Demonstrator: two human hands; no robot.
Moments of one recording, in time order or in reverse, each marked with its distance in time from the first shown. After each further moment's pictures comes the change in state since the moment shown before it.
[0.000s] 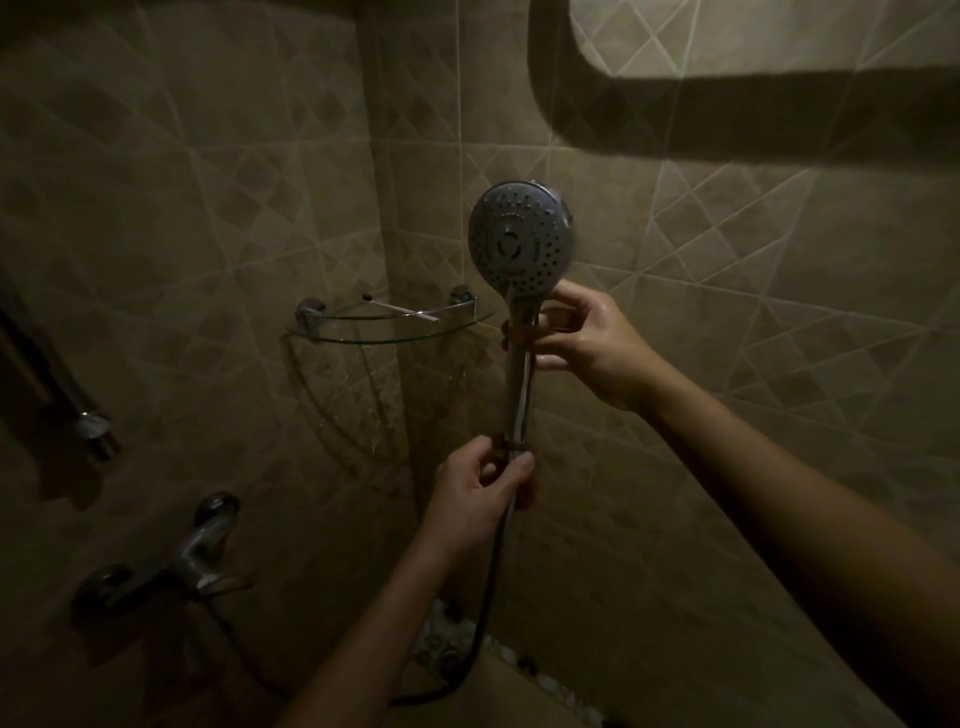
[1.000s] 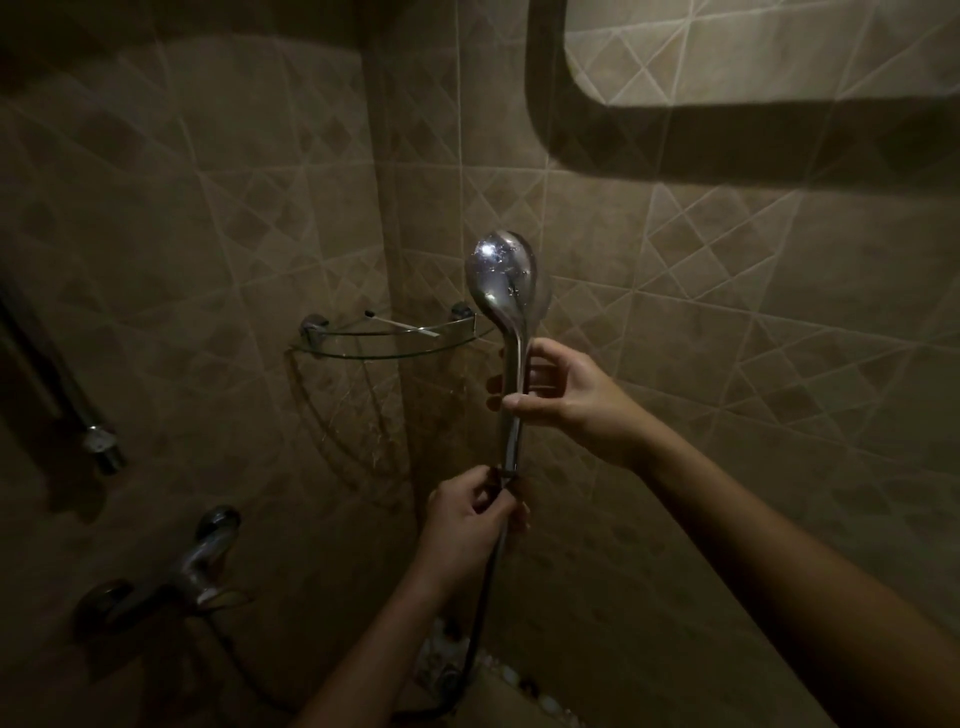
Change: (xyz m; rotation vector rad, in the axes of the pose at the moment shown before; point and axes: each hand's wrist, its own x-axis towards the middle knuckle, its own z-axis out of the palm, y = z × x) left_hand -0.013 -0.003 -0.001 0.070 0.056 -0.058; right_hand -0.022 0.020 0.011 -0.102 -0.074 0.098
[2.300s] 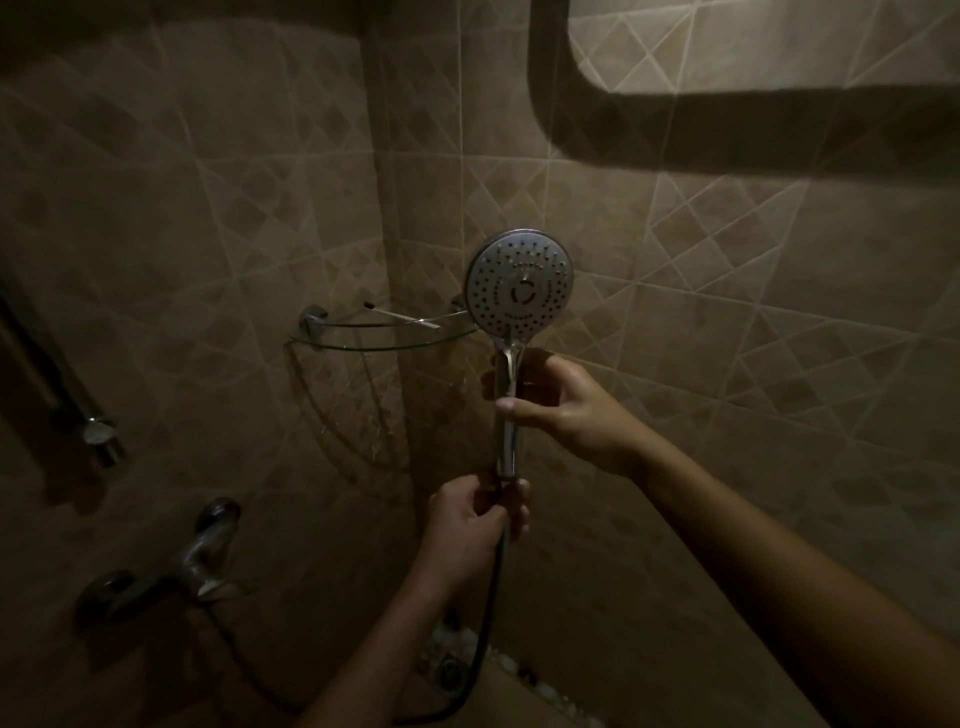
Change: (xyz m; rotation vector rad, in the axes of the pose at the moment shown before) left_hand -0.005 -0.013 0.000 -0.046 0.035 -0.088; right_hand -0.005 0.009 0.015 -0.098 0.073 0.045
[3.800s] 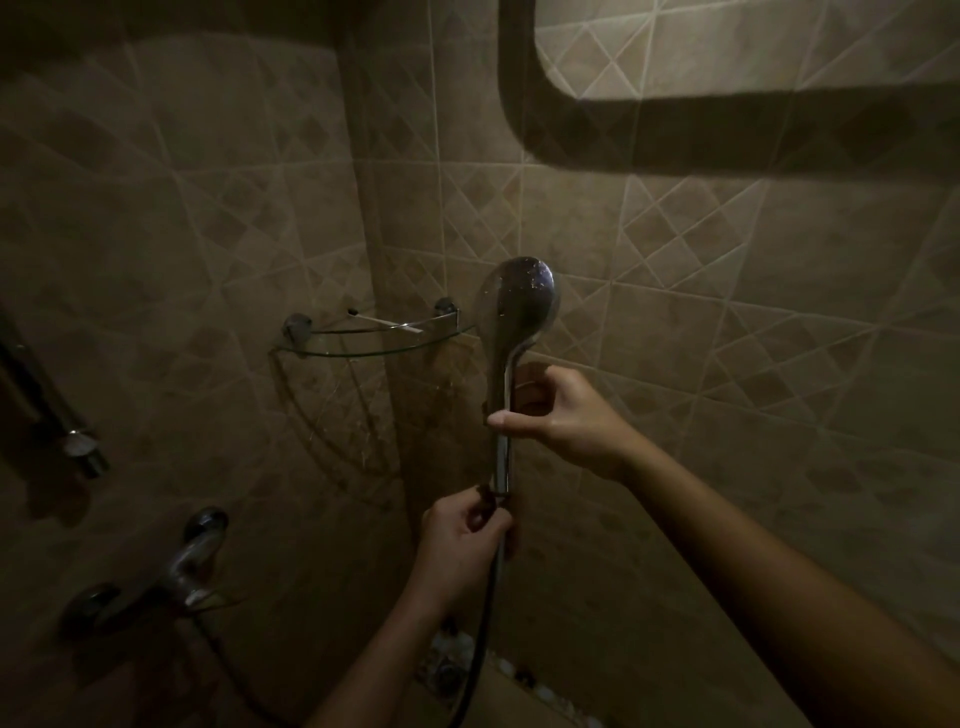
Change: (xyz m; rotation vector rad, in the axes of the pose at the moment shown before) left_hand -0.009 -0.011 0.017 0.074 0.004 0.089; right_hand -0.017 0.006 -0.012 -0.097 0.079 0.008
